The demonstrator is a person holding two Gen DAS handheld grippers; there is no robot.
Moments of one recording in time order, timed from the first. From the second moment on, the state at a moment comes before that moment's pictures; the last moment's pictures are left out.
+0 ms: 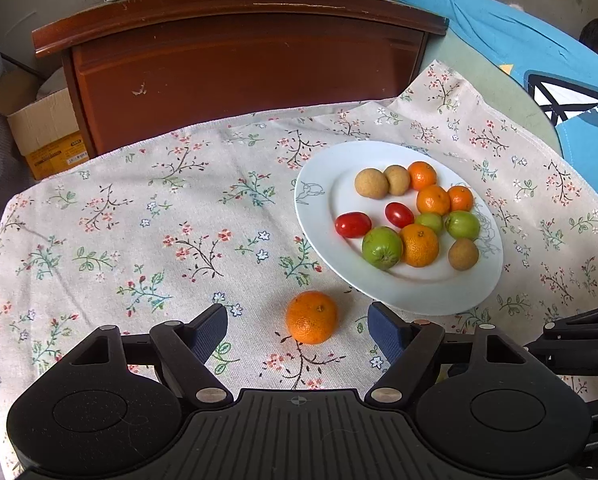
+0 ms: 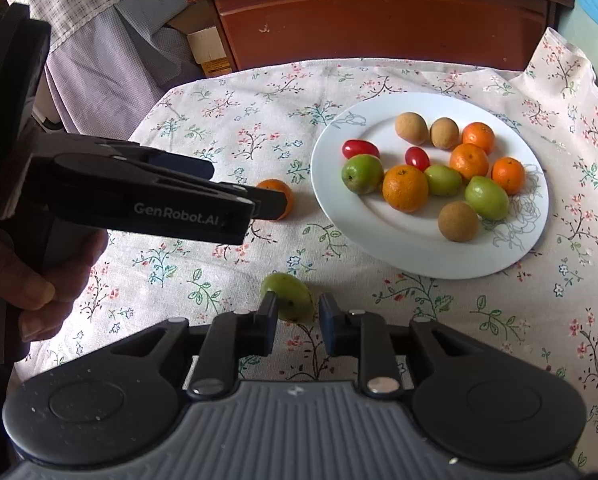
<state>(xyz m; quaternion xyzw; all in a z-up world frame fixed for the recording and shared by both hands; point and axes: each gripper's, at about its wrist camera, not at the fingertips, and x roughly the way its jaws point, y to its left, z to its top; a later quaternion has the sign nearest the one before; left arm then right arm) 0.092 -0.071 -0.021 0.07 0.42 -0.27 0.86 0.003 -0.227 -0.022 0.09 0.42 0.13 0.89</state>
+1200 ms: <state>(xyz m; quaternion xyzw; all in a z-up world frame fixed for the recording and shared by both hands) 0.101 -0.074 0.011 0.06 0.36 -0.27 0.89 0.009 -0.250 0.015 0.11 0.34 0.10 0.93</state>
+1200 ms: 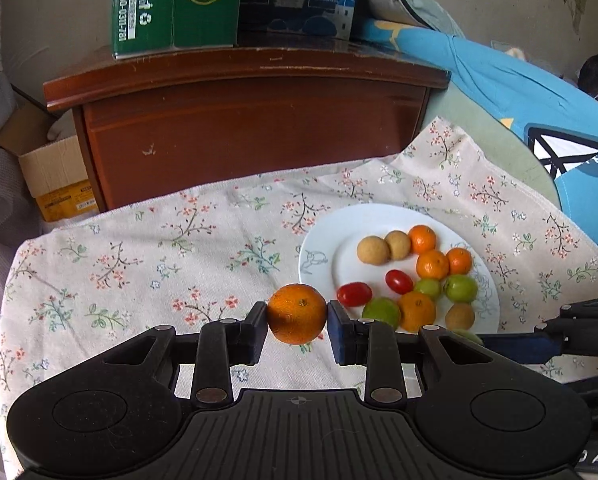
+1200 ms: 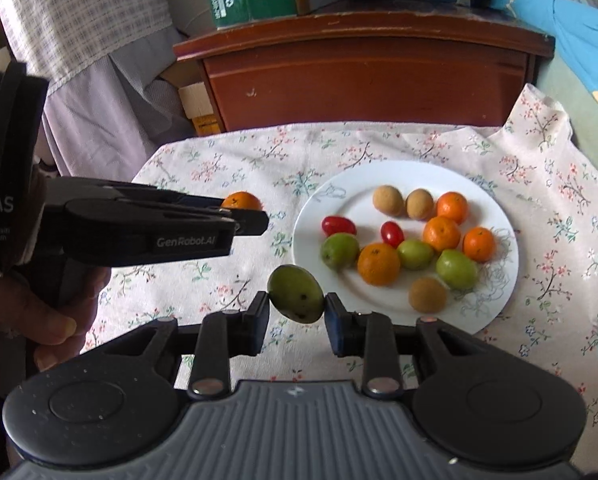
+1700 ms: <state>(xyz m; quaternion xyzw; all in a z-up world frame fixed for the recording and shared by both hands) 0.106 -0.089 0.029 0.02 0.33 -0.28 0.90 0.022 -0.295 0.038 0.17 0.29 0.02 0.94</state>
